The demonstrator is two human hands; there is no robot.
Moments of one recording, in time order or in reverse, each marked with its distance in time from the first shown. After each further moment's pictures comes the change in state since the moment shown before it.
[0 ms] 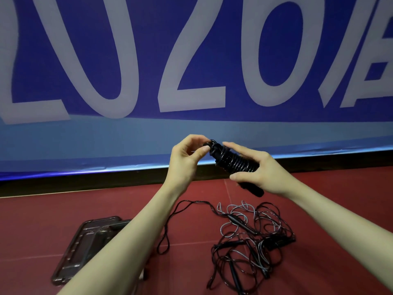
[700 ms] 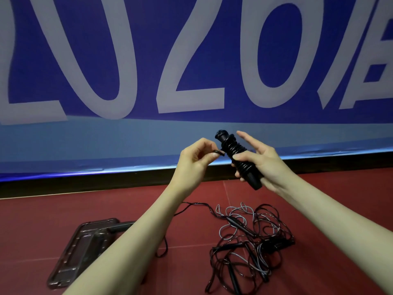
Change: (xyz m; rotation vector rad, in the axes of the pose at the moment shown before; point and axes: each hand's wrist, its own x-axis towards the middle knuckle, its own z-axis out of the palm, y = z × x) left_hand -0.001 0.005 0.013 0.089 -0.133 -0.018; right_hand 0.017 0.000 -0.002 0.477 0.214 0.279
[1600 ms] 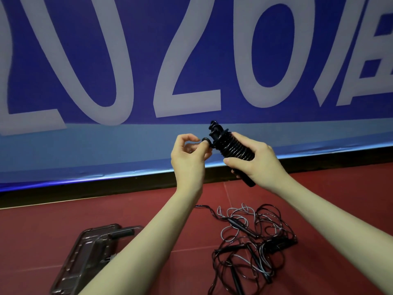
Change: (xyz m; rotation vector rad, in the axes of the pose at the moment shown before) left_hand 0.005 0.028 0.027 -0.276 0.496 -0.187; right_hand -0.010 -0.007 0.005 -0.450 0.041 -0.384
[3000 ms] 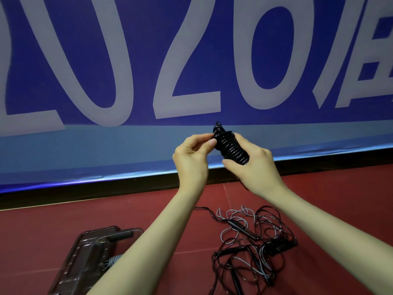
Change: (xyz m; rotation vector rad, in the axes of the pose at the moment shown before) left_hand 0.008 -0.006 0.002 0.118 -0.081 0.158; right_hand 0.000 0.006 0.016 -0.356 0.180 -0.117
